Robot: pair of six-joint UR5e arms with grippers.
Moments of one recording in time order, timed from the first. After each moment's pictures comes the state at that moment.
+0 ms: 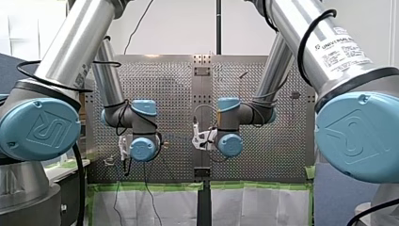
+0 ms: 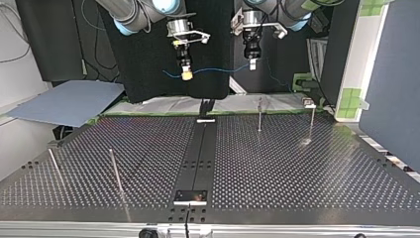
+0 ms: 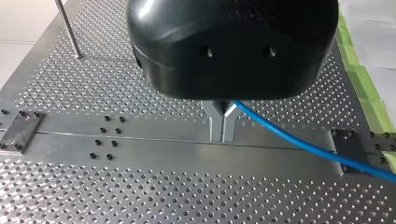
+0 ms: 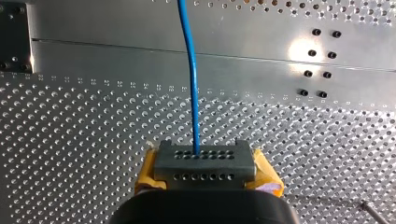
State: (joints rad) left arm -0.55 -1.99 -2.39 -1.89 -2.15 -1.63; right arm 2.37 -1.00 2.02 -1.04 1.83 1.47
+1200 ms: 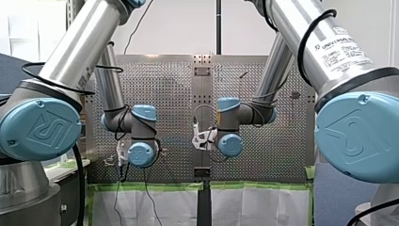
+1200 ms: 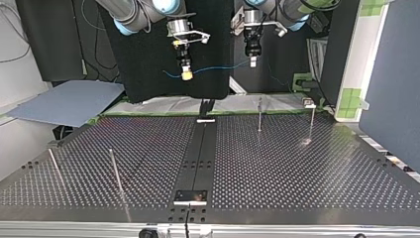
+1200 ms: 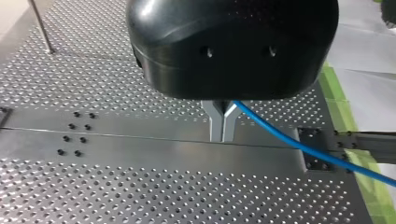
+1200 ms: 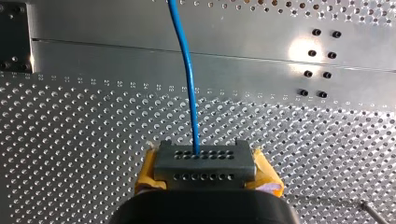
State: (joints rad) left arm -0.54 -2.05 -2.39 -1.90 -2.15 -1.63; right arm 2.37 -1.00 2.02 -1.04 1.83 1.47
